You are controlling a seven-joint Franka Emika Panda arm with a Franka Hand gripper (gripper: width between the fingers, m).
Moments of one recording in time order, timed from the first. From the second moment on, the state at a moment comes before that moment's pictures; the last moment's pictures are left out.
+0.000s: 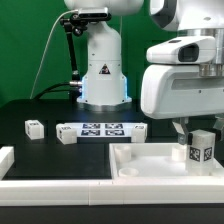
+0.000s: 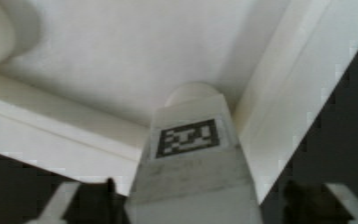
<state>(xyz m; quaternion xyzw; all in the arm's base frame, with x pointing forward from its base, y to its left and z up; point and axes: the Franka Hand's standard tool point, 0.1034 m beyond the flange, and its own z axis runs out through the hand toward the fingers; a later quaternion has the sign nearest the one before) 0.621 0.120 0.078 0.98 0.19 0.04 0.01</state>
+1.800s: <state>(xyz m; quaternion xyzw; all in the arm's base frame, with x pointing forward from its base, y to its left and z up) 0.621 0.120 0.078 0.97 -0.22 0.06 -0.04</state>
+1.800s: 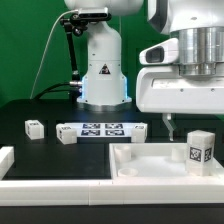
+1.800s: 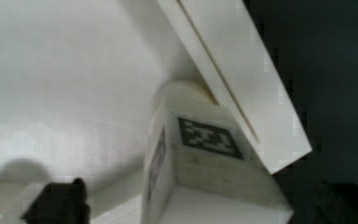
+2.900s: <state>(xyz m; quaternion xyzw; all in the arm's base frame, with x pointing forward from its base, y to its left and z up) 0.622 0.127 0.080 0.96 0.28 0.05 0.03</state>
